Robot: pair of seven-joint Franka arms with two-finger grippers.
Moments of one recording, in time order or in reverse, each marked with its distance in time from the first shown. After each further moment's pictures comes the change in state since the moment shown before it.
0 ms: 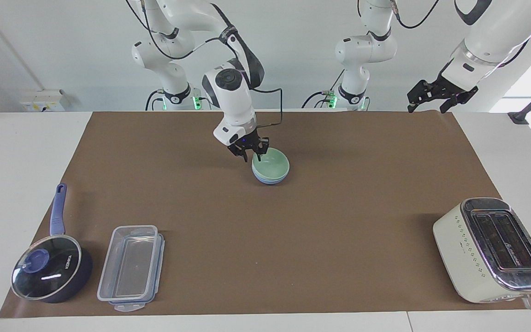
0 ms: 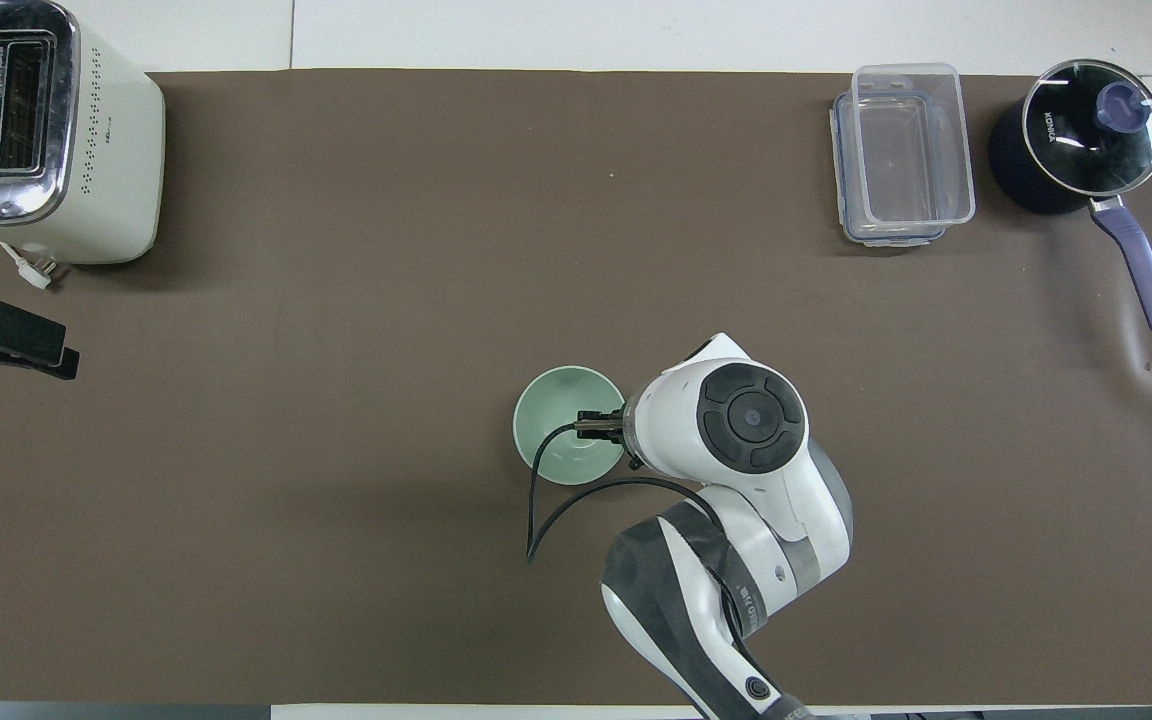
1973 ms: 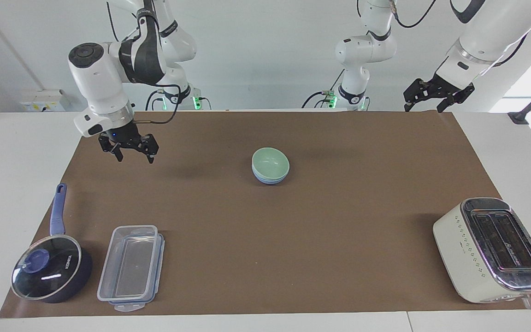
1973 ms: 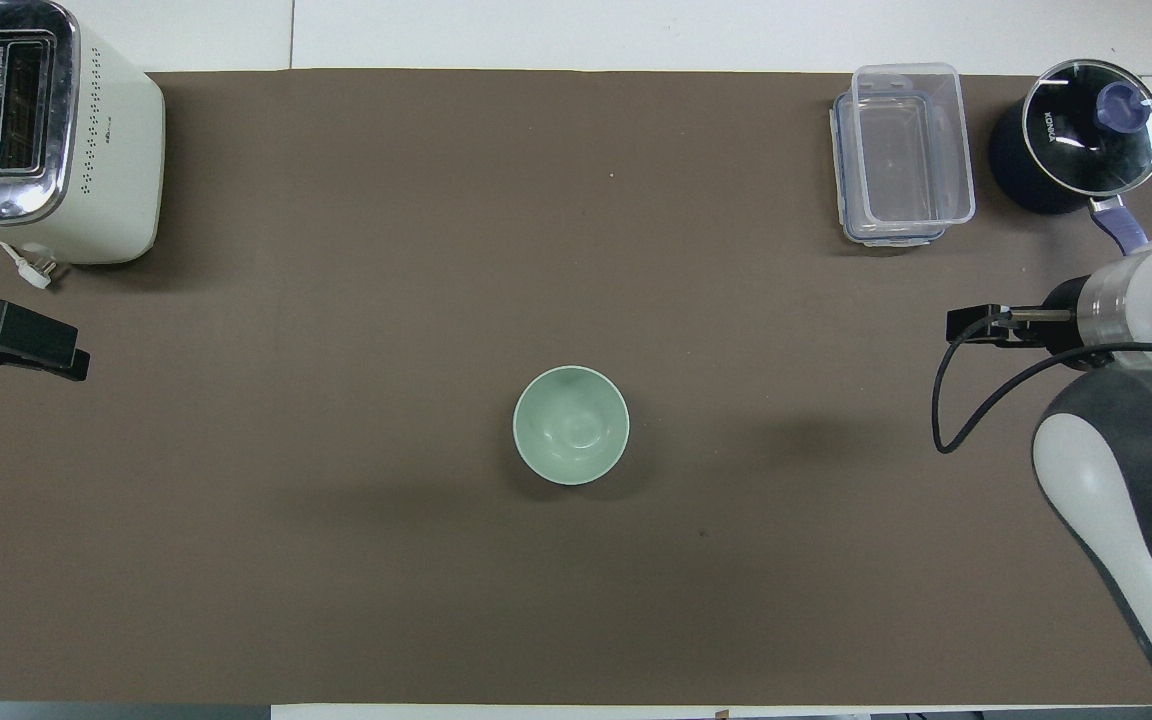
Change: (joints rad) left arm 0.027 -0.006 -0.046 0.002 0.001 0.000 0.000; right arm -0.566 -0.205 -0.020 0.089 -0.204 -0.321 -0.425
